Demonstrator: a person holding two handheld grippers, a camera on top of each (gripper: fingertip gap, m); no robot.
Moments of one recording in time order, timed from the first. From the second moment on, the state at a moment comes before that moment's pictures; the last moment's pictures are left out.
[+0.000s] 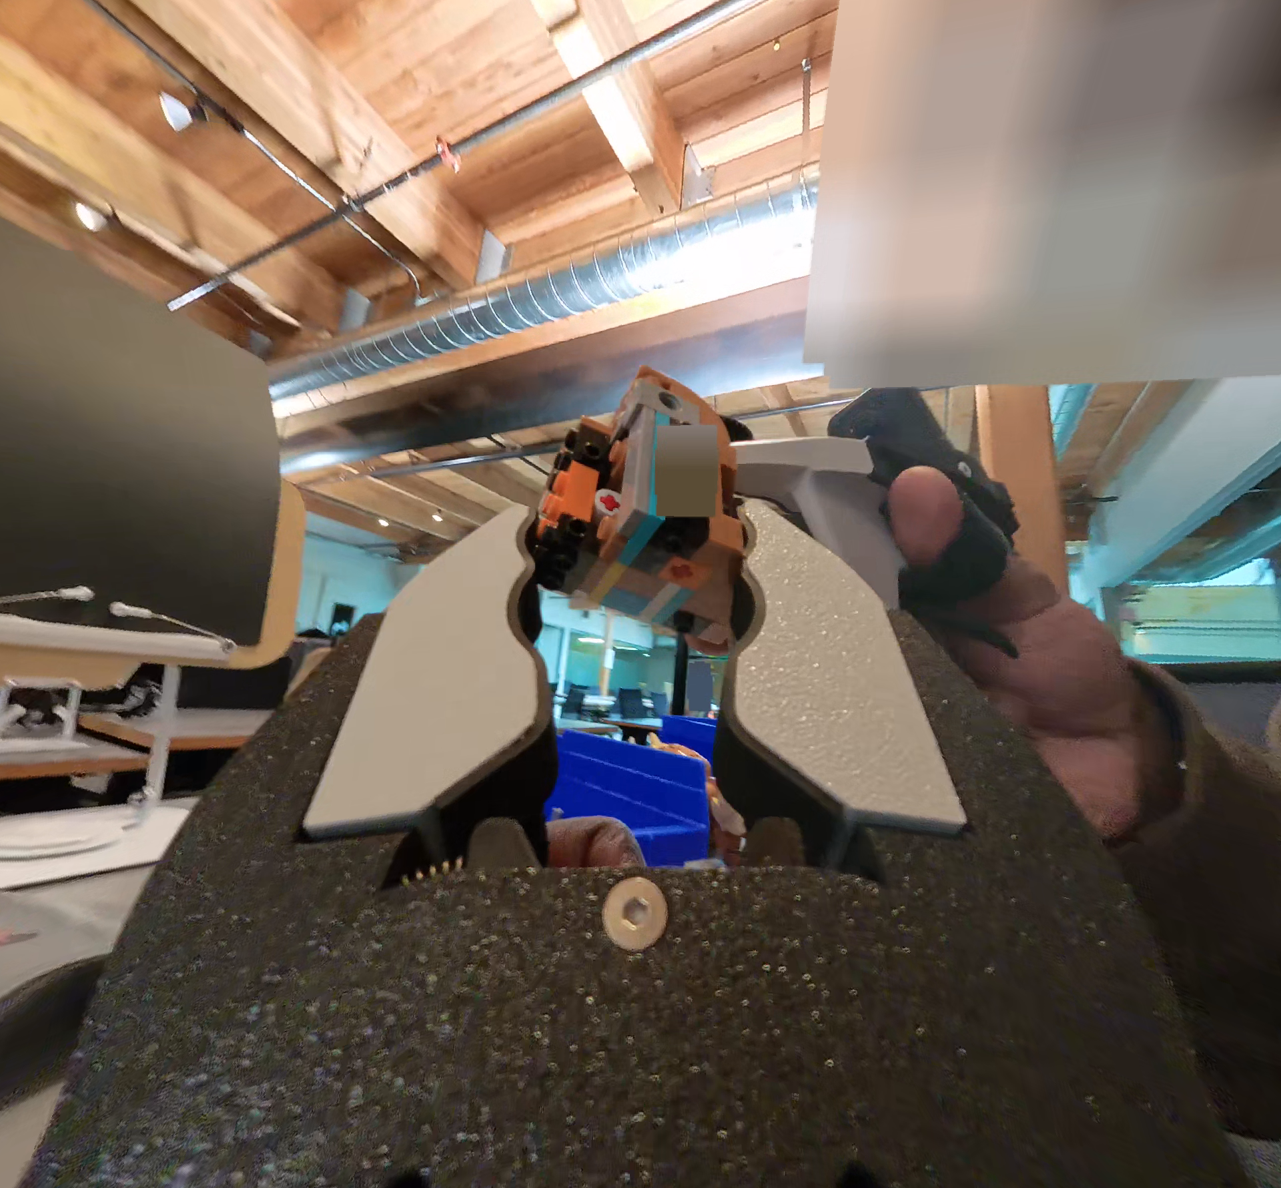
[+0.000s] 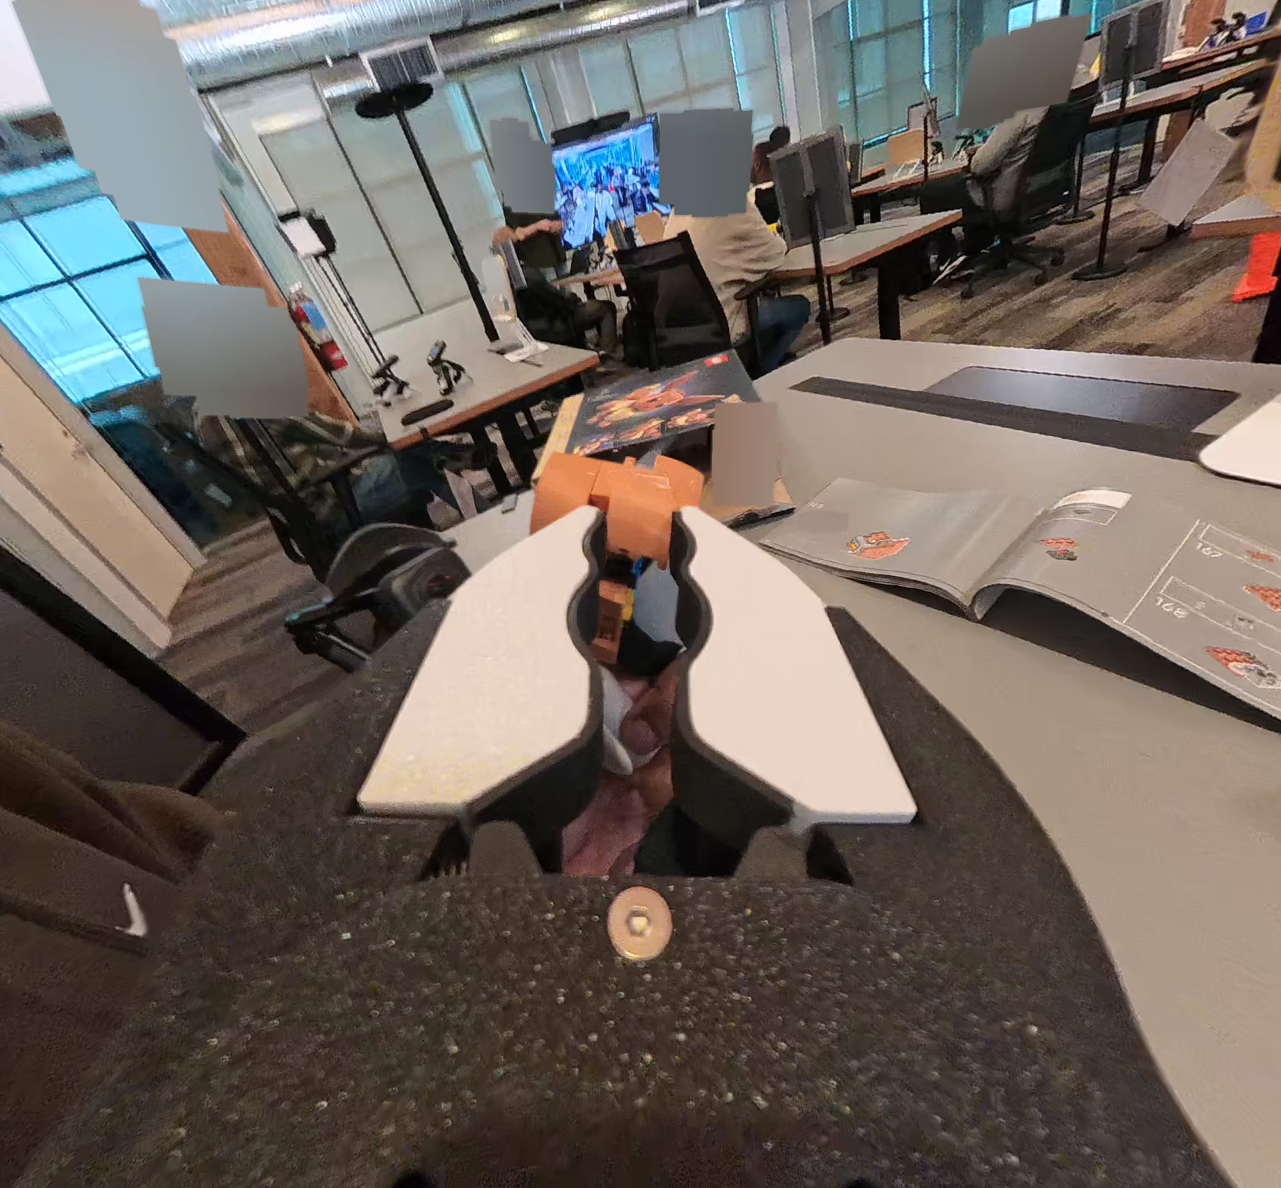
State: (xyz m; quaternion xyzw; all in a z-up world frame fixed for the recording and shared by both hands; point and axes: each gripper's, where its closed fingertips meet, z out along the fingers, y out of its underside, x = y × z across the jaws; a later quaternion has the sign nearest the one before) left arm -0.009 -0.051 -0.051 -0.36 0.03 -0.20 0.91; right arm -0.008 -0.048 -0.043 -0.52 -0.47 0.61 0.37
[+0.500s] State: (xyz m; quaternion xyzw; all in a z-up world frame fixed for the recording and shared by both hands) left arm -0.023 -0.055 -0.051 -0.31 -0.05 -0.23 0.92; right arm -0.024 -0.061 -0.039 -0.53 -0.53 0.51 0.42
